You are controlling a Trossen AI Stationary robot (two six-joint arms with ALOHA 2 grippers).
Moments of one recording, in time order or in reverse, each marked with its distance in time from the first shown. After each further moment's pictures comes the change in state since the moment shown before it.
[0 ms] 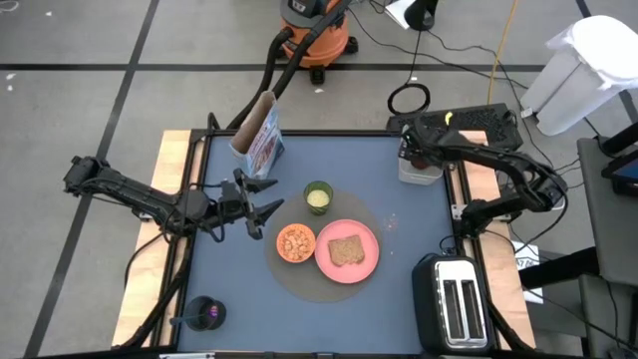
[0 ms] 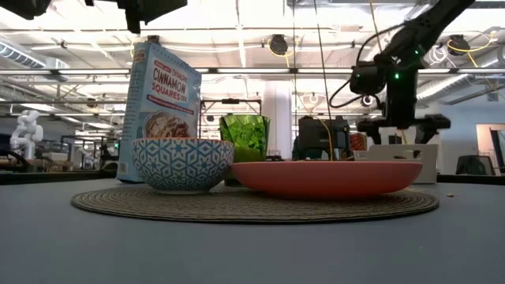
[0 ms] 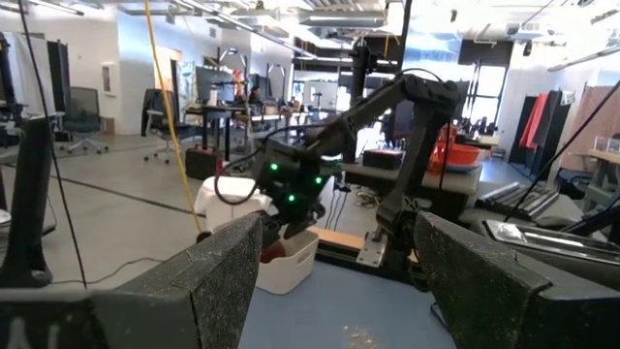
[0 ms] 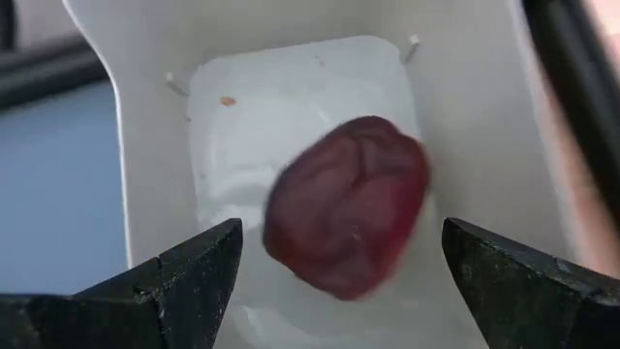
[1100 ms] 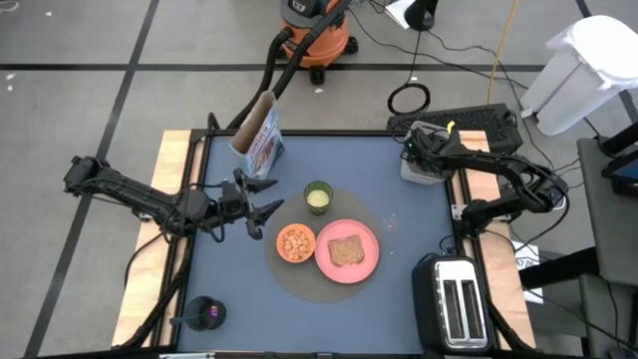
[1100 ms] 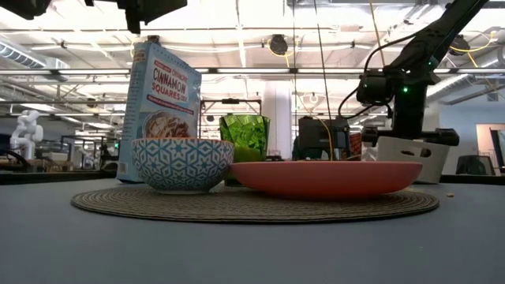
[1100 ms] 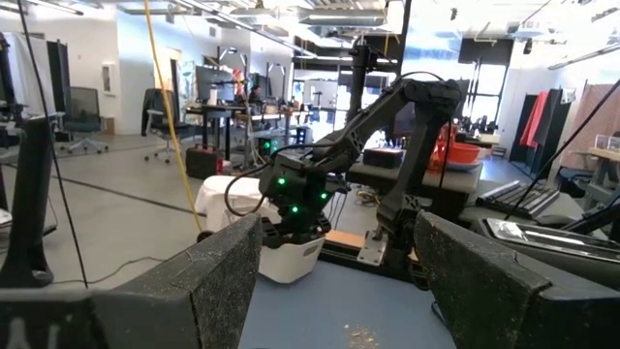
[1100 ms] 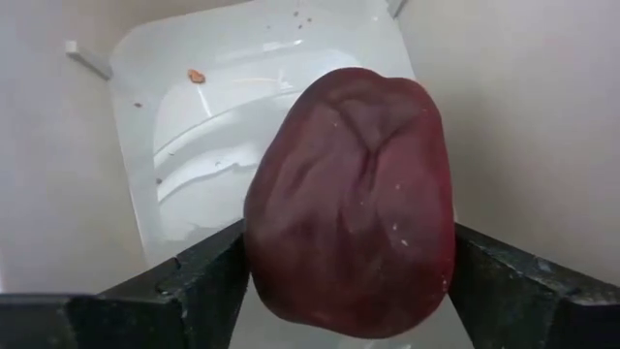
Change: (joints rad) left arm 0.000 0.000 0.000 -0.004 0.000 0.002; right arm -0.009 -0.004 -0.145 0.193 0.024 0.145
